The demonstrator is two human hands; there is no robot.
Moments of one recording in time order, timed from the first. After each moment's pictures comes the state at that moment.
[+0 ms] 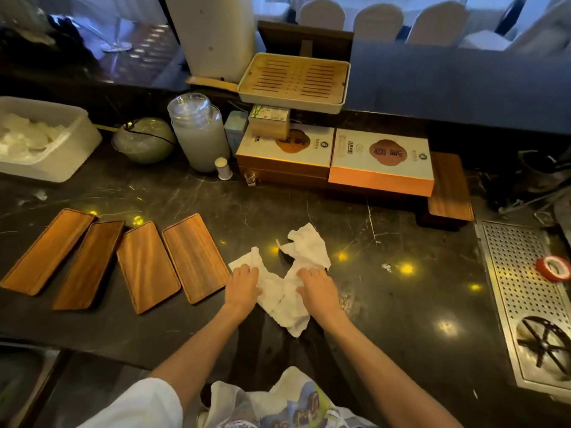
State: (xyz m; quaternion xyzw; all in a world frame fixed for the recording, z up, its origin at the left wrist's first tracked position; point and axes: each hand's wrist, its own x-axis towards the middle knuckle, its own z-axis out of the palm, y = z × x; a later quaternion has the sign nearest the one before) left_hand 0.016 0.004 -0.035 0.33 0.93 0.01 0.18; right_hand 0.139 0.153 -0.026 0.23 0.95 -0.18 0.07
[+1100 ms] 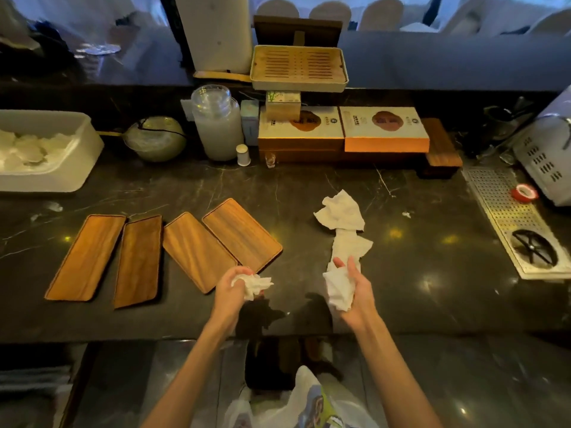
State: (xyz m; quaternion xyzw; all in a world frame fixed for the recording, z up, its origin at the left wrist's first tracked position) left_hand -0.016 -0.208 0.023 0.05 0.71 0.60 0.36; right_hand 0.176 -0.041 0.043 0.37 0.11 -0.90 -0.21
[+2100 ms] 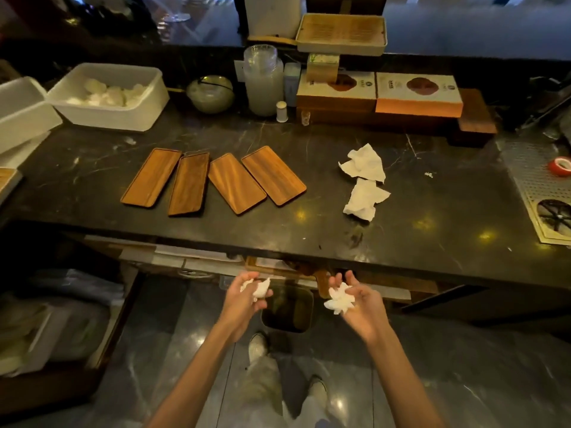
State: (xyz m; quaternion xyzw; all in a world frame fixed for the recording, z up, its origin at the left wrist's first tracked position) left_hand 0.158 -0.368 0.042 -0.07 0.63 0.65 0.42; right_hand 0.313 -0.169 0.024 0.37 0.05 -0.92 -0.13
